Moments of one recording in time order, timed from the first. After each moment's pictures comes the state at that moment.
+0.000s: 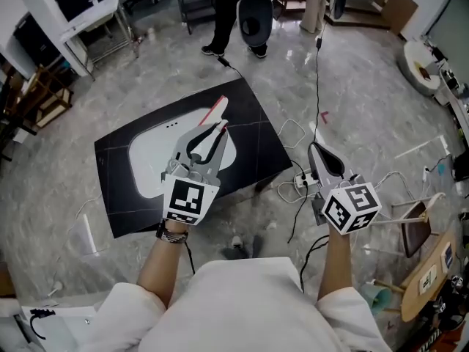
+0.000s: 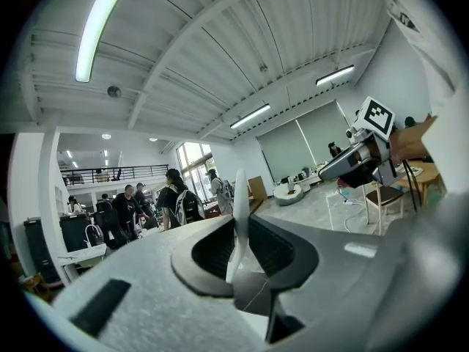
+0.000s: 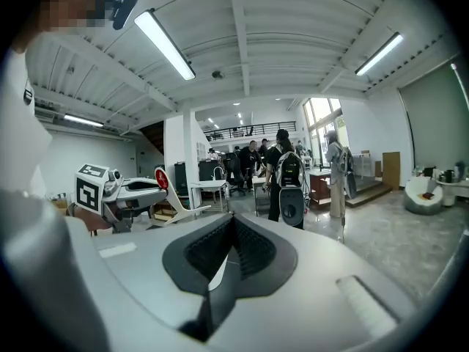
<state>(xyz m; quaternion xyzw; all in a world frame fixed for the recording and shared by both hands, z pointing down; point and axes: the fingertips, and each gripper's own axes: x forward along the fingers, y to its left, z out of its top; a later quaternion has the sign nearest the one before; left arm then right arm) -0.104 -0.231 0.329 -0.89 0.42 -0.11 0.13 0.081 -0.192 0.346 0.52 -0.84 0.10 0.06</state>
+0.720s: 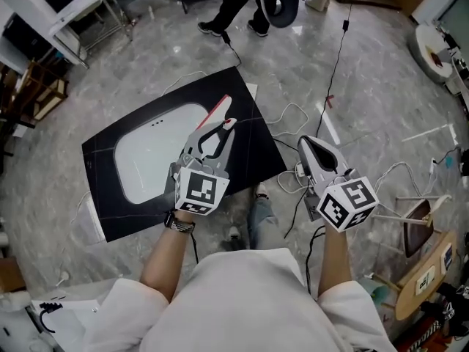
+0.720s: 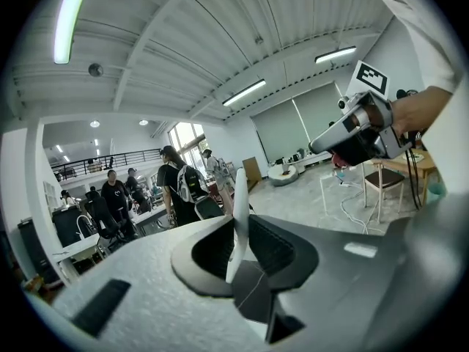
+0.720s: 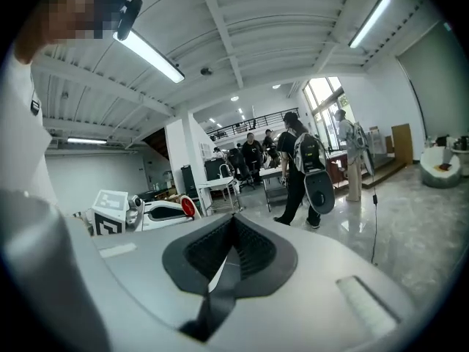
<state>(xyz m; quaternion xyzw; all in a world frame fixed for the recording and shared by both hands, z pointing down) -0.027 -0.323 0.424 -0.89 0.41 -0.18 0.10 0.115 -0.278 0.389 0.48 -0.86 0.17 0.04</state>
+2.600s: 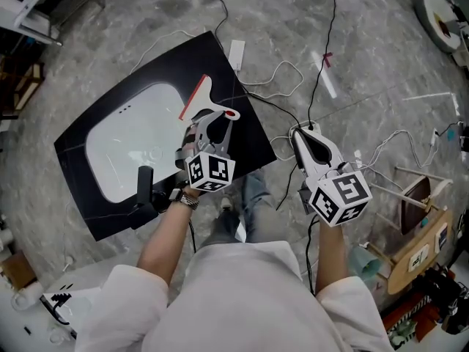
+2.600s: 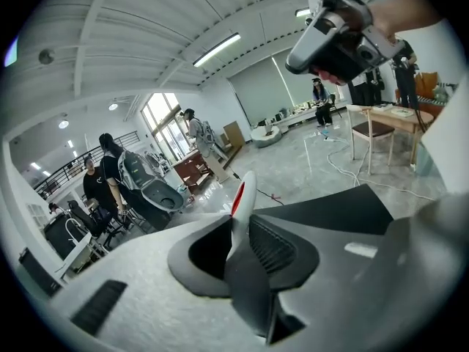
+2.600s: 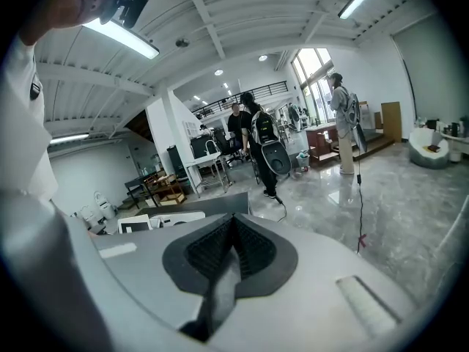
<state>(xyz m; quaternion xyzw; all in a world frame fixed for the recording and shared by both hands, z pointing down) 0.030 -0.387 0.638 -0.86 0.36 -0.35 0.11 0.161 -0.332 0.509 0.49 -0.83 0.25 0.11</state>
